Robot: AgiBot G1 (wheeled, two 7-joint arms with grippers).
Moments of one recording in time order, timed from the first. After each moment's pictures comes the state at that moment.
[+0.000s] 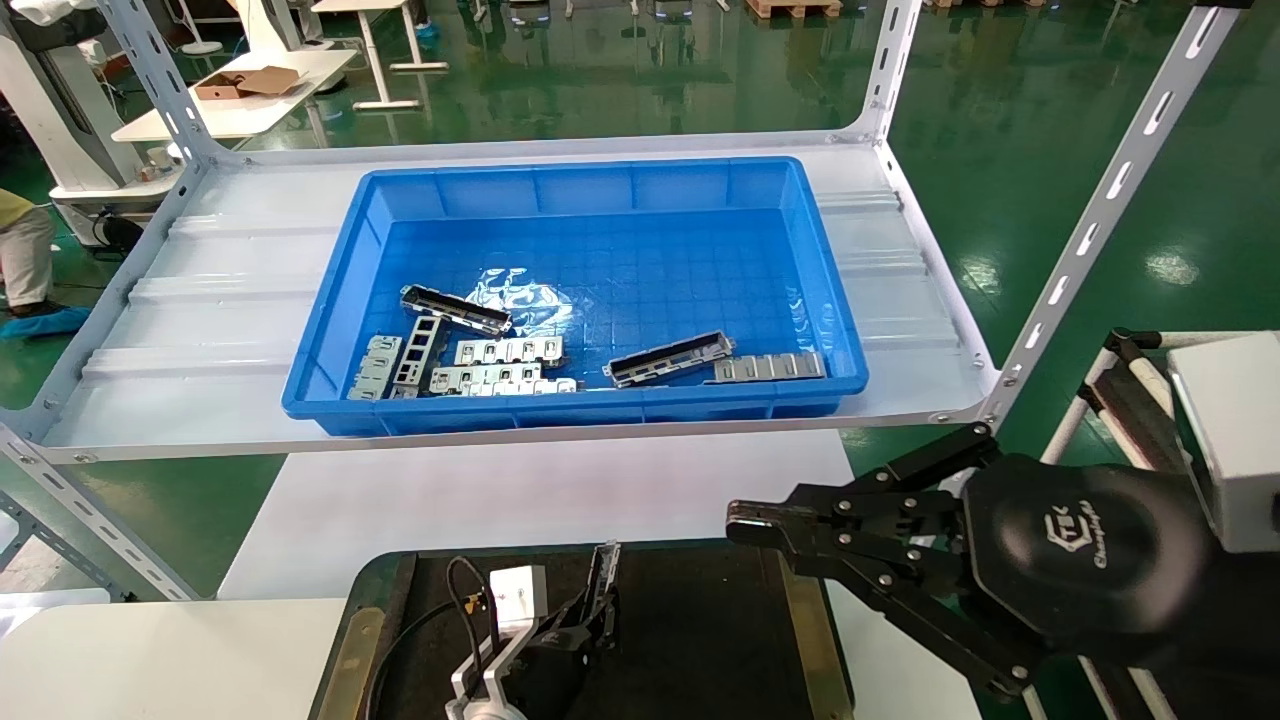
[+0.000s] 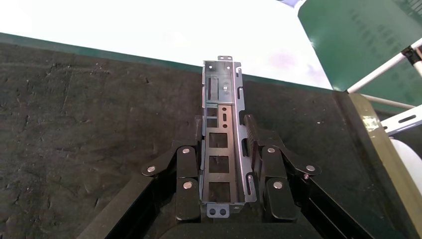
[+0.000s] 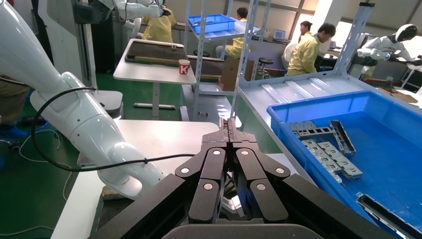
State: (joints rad) left arm -0.83 1.26 1.11 -1.07 0.67 -0.38 -0.37; right arm 1.11 -0.56 -0.41 1.27 -0.65 -1.45 0.12
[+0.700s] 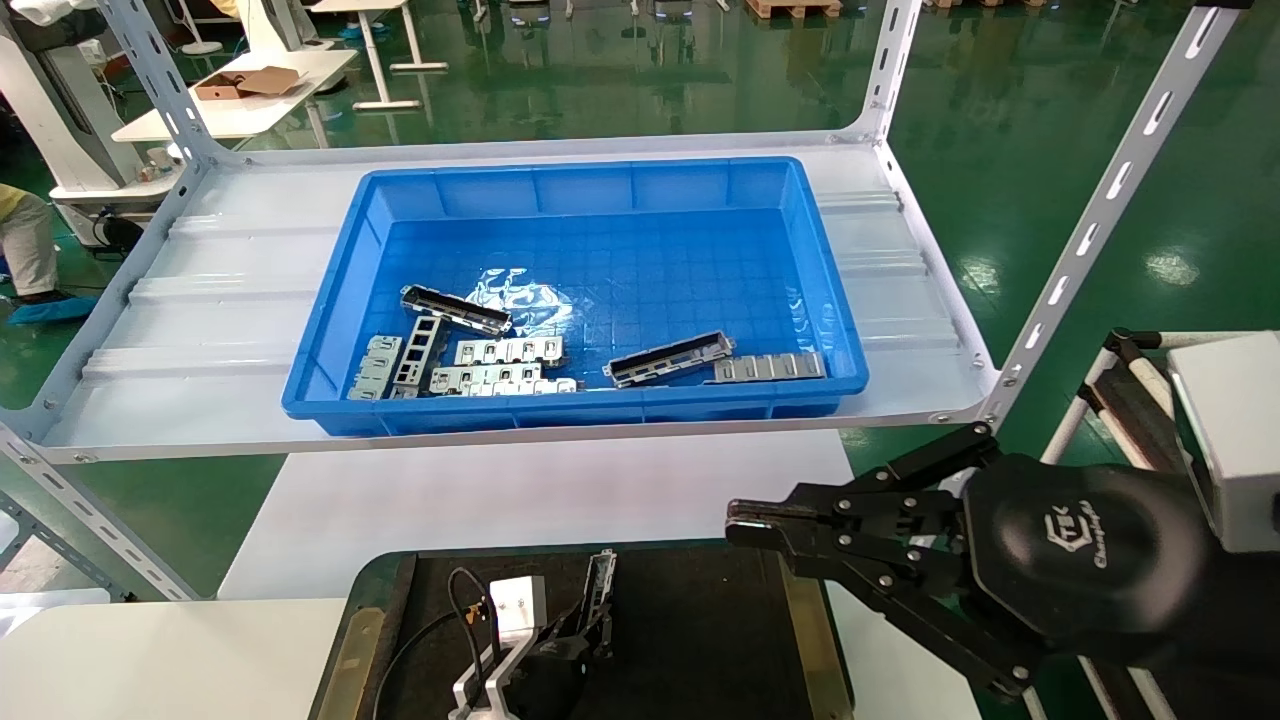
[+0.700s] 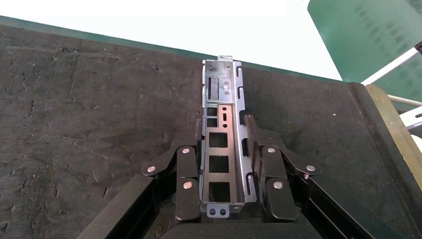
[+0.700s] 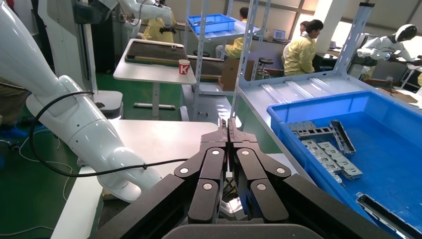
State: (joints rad) left arm -0.81 1.29 1.08 -1.00 0.73 -0.36 -0.41; right arm 1.11 -0.56 -0.41 1.27 -0.65 -1.45 0.12
